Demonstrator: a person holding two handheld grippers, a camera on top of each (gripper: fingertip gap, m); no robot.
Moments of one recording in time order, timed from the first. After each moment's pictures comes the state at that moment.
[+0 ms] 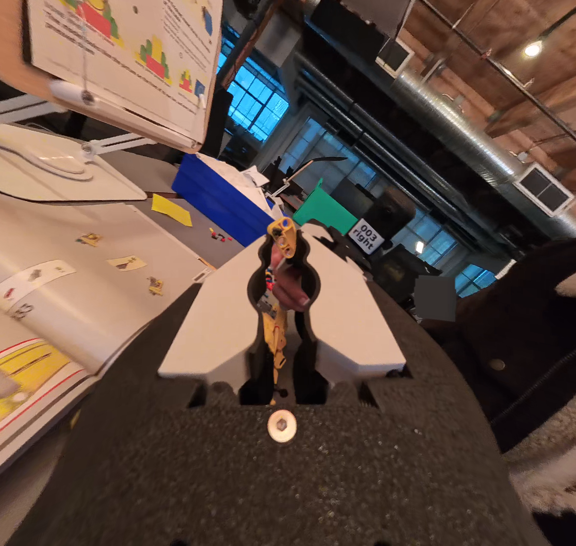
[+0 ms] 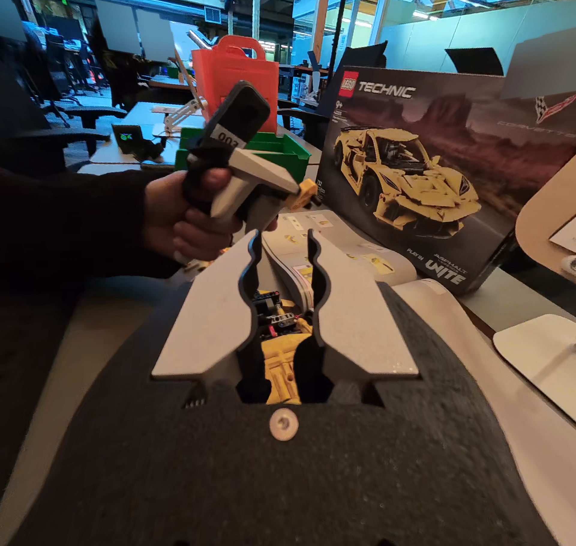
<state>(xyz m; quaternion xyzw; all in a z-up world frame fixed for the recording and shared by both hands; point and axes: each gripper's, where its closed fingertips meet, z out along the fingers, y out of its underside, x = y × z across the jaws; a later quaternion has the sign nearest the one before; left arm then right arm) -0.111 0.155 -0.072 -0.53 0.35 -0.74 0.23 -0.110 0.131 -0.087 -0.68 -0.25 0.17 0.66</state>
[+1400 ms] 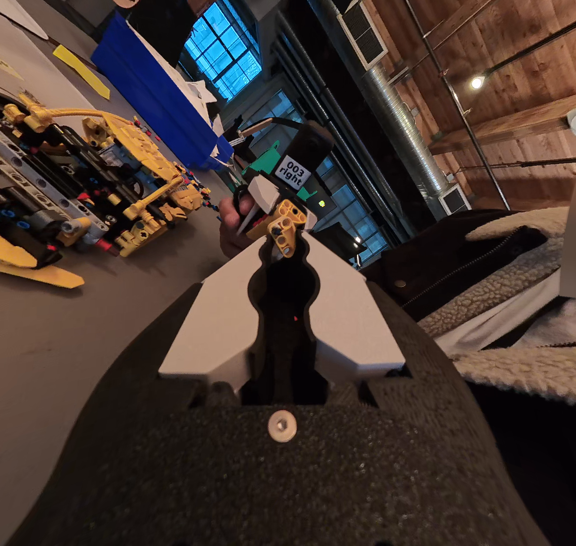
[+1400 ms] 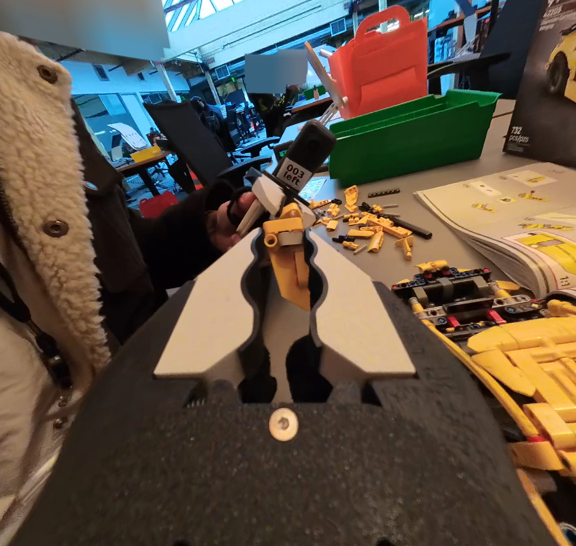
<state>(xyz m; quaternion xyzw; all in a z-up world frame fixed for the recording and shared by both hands) -0.221 0.052 -0.117 -0.54 0.32 -0.77 0.09 -0.204 0.042 -0.116 -0.66 -0.26 0.43 0.56</state>
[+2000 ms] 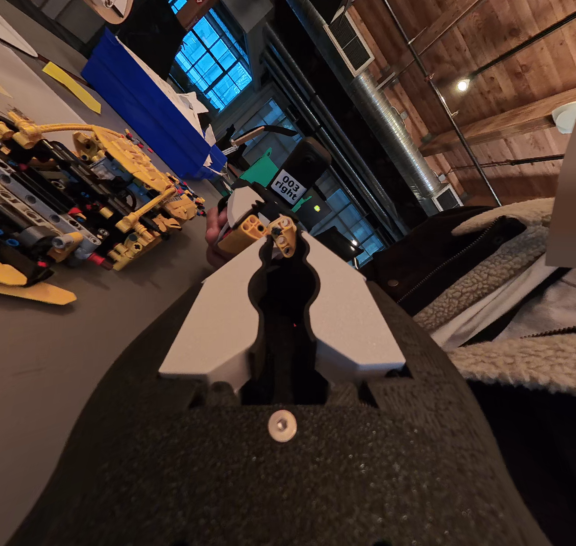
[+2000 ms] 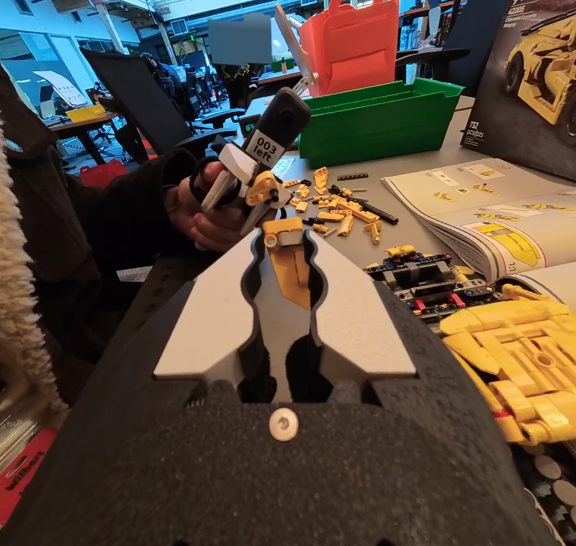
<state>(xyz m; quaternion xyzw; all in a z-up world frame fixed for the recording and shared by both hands) -0.219 0.051 -0.112 -0.52 0.32 -0.78 0.10 -0.201 0.053 -0.137 -0.69 -0.28 0.35 0.57</state>
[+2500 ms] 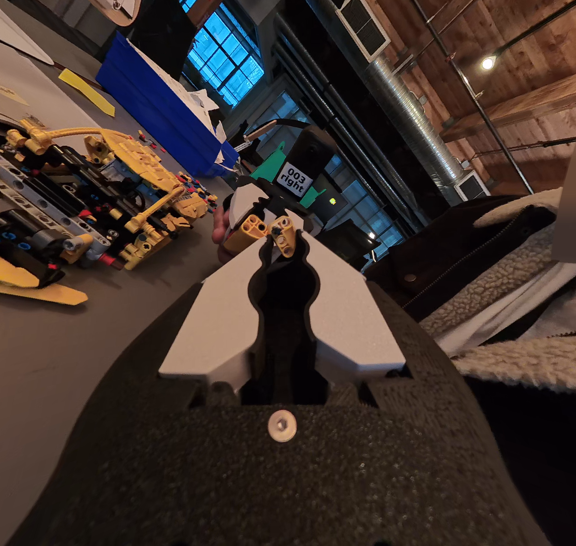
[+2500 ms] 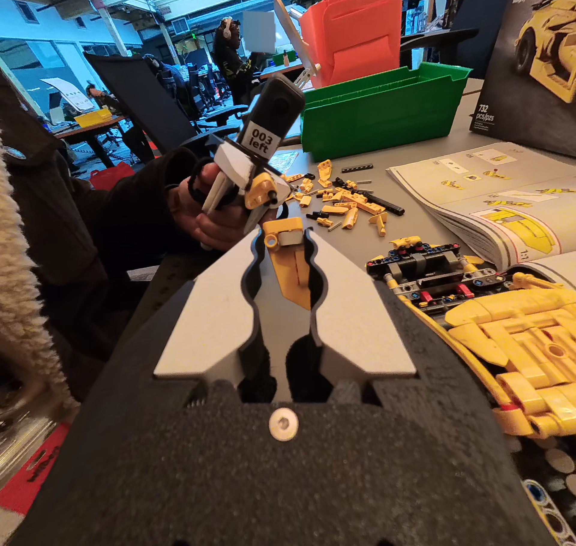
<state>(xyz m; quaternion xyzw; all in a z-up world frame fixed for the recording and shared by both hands) -0.216 0.047 -0.115 -0.53 0.34 -0.77 0.12 -0.201 0.052 -0.141 -0.70 -0.27 0.36 0.55</state>
